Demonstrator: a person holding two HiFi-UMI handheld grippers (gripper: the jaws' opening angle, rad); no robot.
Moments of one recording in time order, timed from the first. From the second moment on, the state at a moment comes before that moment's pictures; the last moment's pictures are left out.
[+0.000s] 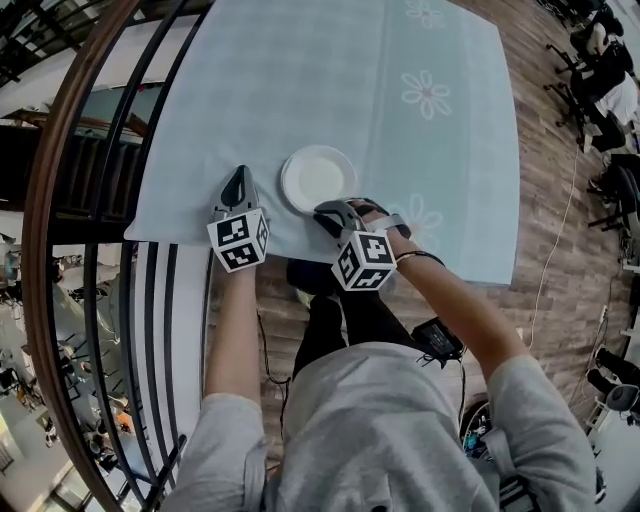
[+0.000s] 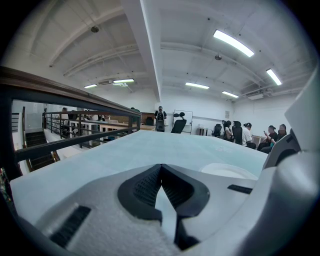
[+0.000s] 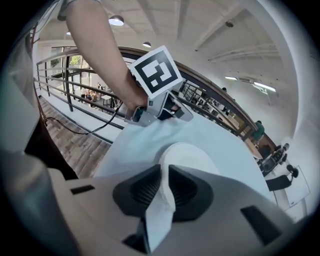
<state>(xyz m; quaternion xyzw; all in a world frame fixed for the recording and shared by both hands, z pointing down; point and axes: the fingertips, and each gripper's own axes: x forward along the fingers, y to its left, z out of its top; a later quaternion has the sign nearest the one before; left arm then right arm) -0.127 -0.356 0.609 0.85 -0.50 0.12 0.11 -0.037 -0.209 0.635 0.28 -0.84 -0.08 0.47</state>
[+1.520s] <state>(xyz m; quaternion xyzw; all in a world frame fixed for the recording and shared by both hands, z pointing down) -0.109 -0.110 0.527 0.82 -0.55 0.13 0.13 0.185 -0.044 0.478 0.58 -0.79 0.06 0.16</state>
